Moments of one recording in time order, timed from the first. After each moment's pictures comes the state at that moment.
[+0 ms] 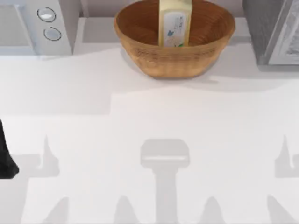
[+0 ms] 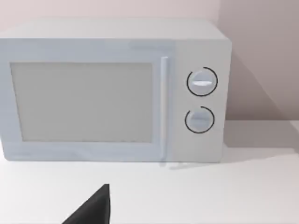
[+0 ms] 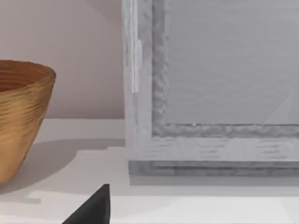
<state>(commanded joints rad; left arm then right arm) 0.00 0.00 0.00 0.00 0.00 0.00 0.00 0.00 0.00 0.00 0.00 0.00</state>
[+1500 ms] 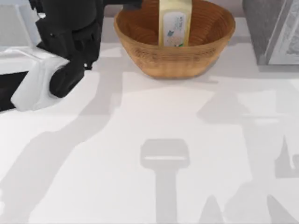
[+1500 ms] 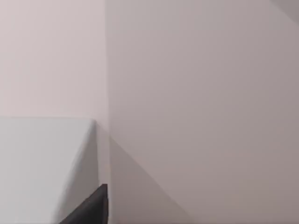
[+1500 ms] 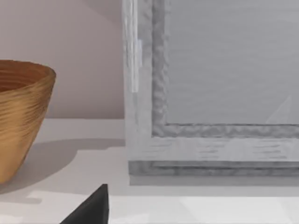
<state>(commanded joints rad) -0.53 1.68 1.05 0.64 -0.51 0.00 0.00 0.00 0.00 0.00 0.00 0.00</state>
